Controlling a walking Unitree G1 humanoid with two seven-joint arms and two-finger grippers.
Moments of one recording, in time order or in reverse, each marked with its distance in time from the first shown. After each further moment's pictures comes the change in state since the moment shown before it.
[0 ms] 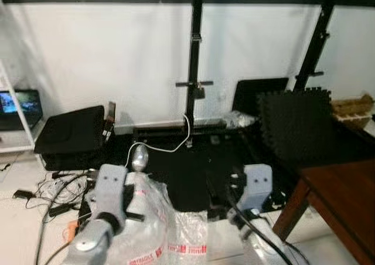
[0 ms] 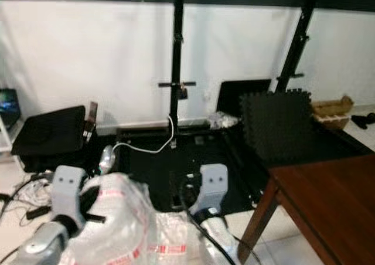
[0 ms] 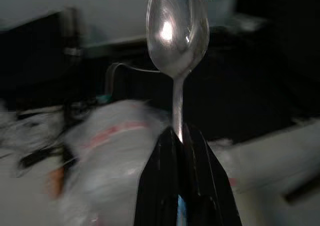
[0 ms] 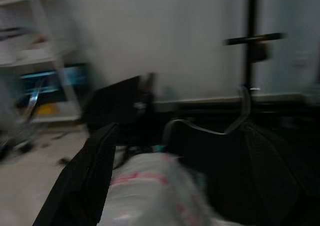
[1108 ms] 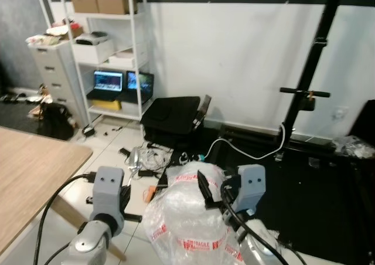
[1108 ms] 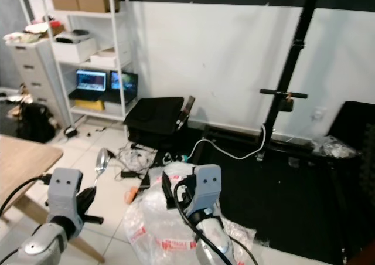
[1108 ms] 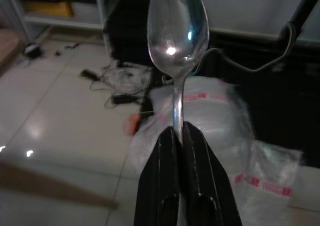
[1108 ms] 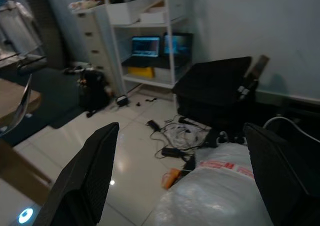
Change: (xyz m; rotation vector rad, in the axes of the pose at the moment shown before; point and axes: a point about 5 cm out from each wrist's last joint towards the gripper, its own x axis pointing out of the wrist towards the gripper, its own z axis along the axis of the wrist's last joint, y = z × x) left arm 0.003 -0.008 0.001 -0.001 -0.001 -0.031; right arm -0.002 -0.008 -0.001 -0.003 0.005 -0.031
